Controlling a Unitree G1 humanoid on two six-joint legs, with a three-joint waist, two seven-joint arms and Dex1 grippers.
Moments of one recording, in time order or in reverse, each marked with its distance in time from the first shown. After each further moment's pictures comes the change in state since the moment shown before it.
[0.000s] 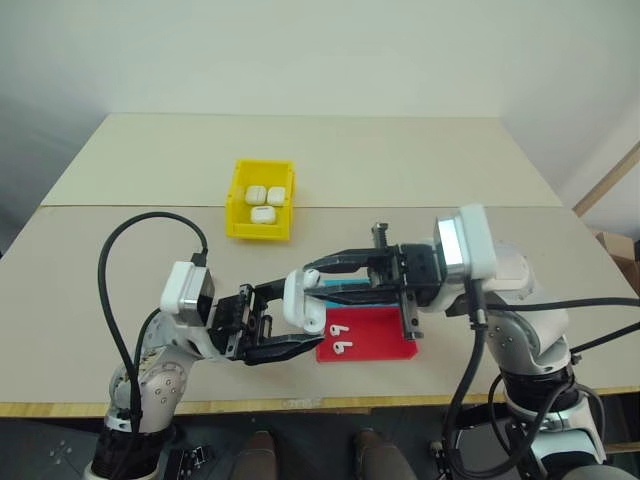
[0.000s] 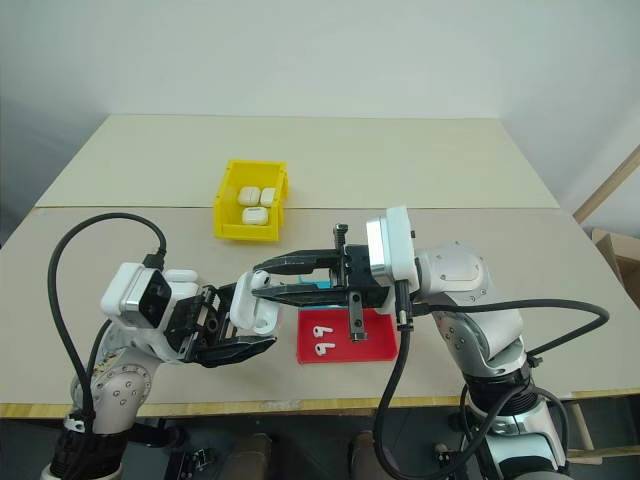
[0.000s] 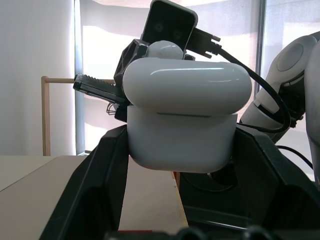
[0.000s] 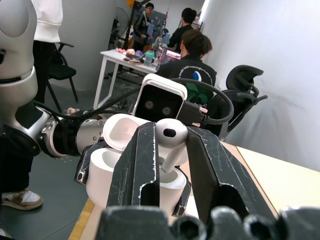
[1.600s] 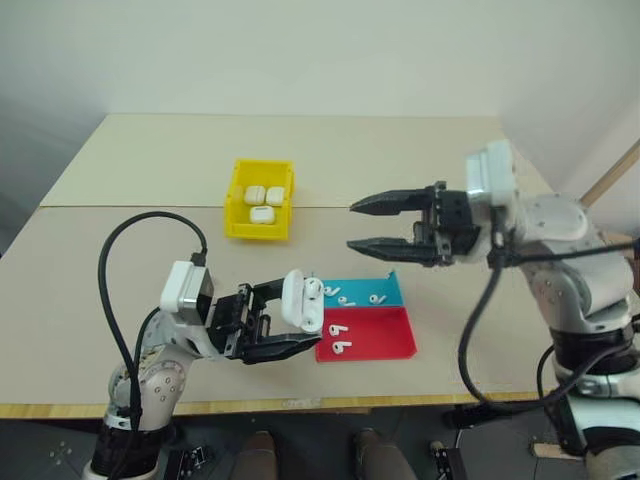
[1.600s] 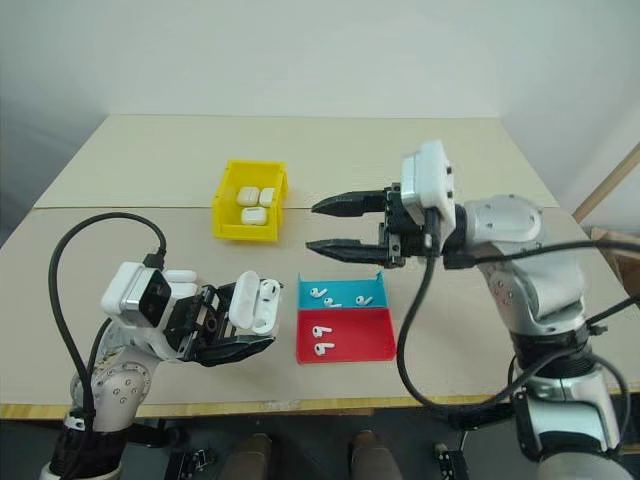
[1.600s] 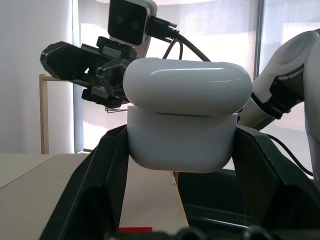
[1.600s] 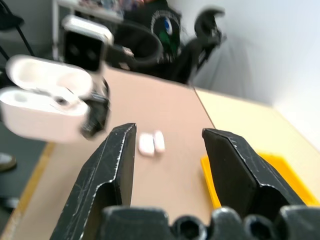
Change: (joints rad) left arm 0.003 0.004 0.004 0.016 0.003 -0.004 -0.010; right arm -0.181 -0.243 -0.063 0.215 -0.021 0.150 -0.016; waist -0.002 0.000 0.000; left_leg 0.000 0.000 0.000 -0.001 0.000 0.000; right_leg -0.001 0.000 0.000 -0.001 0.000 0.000
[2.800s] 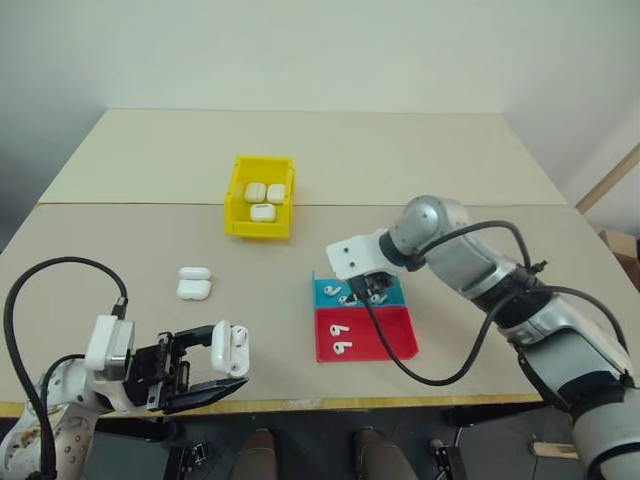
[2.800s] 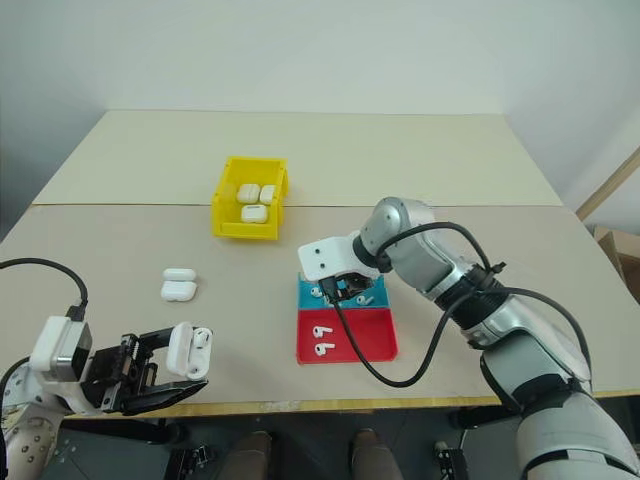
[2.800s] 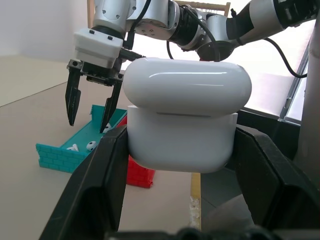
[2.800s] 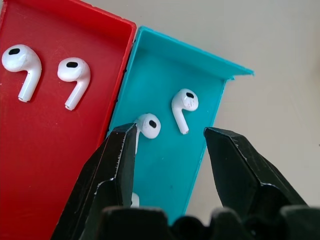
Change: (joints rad) left arm 0.374 0.235 0.276 -0.020 0.039 -0.082 -0.127; right arm -0.308 0.099 0.647 0.363 -0.816 -0.137 0.262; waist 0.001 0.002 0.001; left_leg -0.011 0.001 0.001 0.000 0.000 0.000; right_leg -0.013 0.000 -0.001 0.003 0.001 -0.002
